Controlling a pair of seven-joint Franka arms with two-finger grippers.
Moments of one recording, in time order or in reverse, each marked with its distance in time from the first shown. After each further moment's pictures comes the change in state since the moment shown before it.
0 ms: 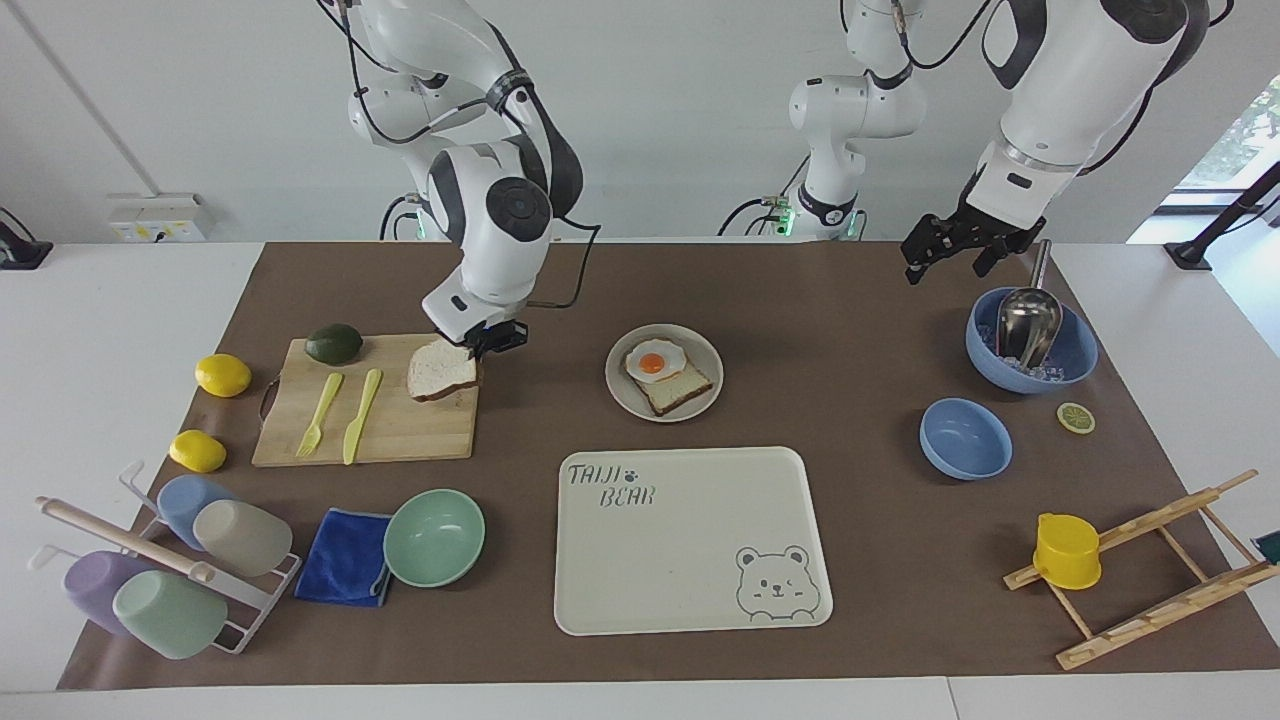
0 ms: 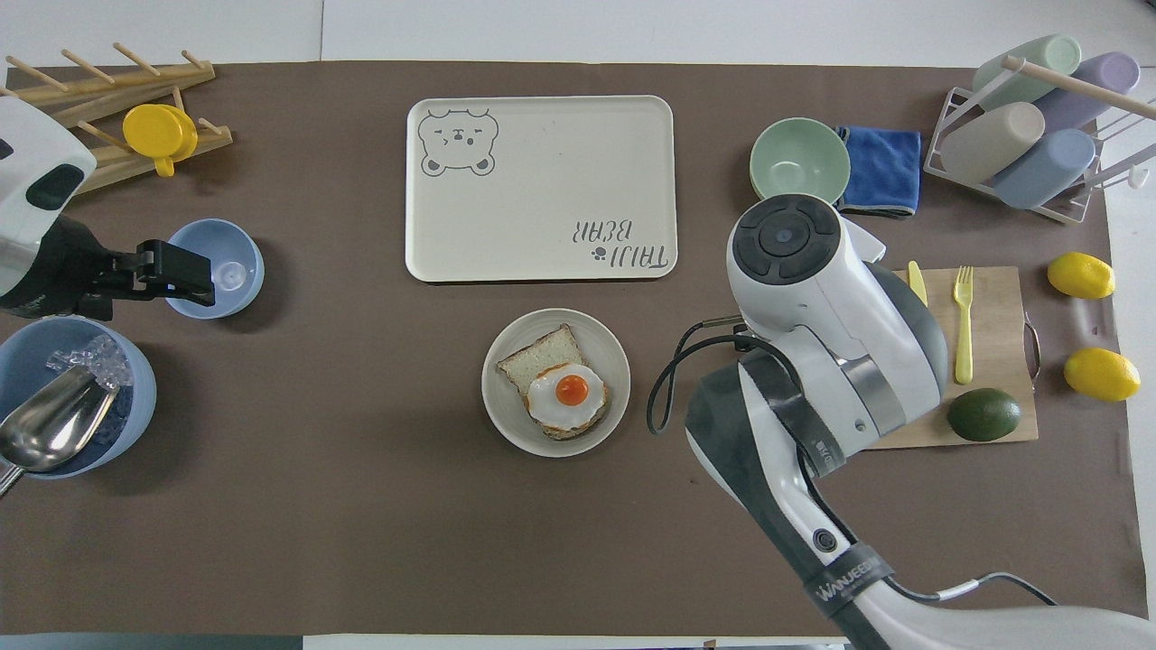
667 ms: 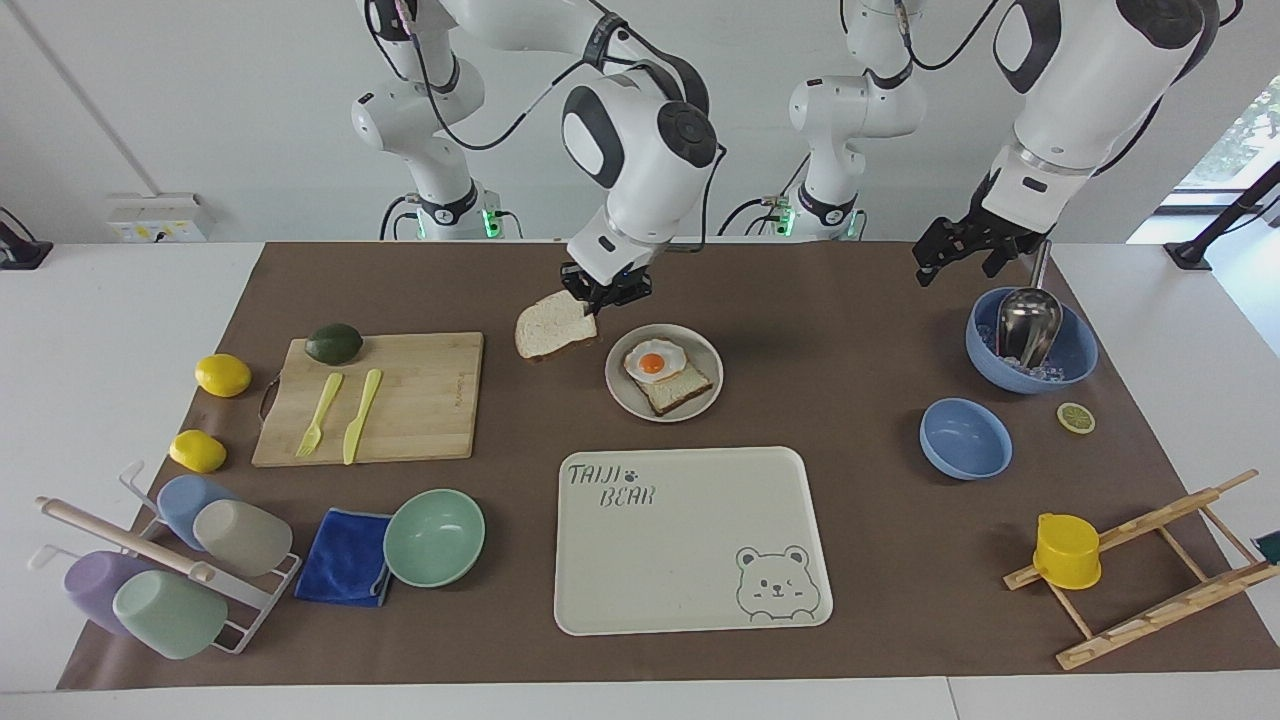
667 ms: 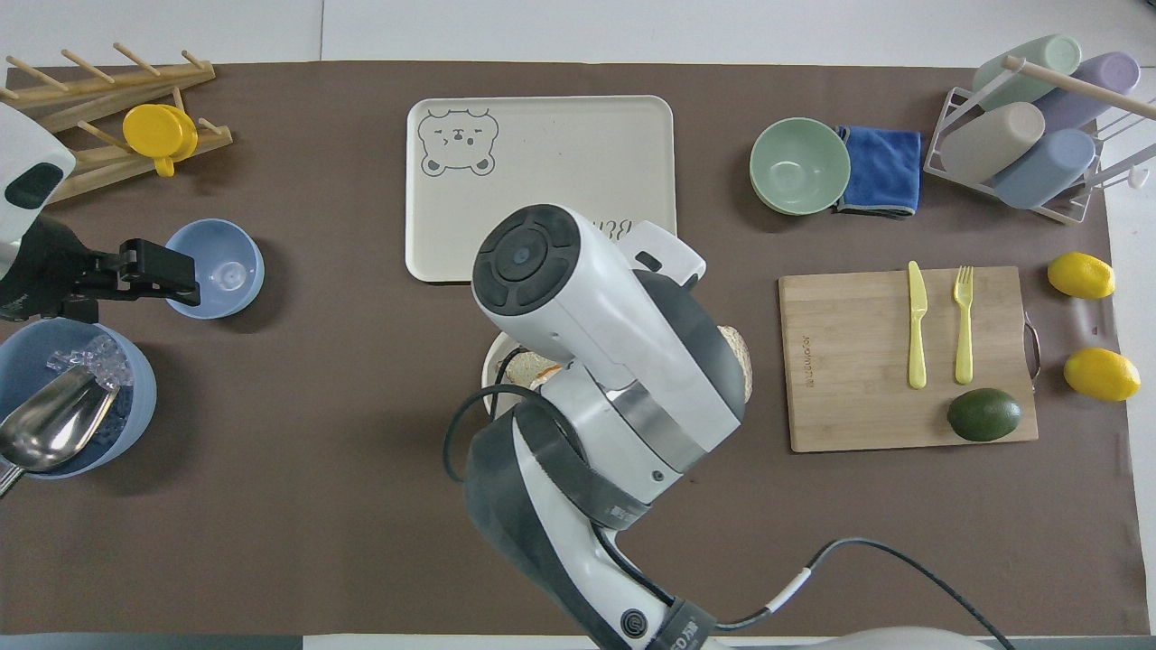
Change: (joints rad) left arm 0.032 -0.001 0.004 -0.010 0.000 0.000 0.000; right arm 0.237 0.239 0.009 0.465 0.105 -0.257 0.205
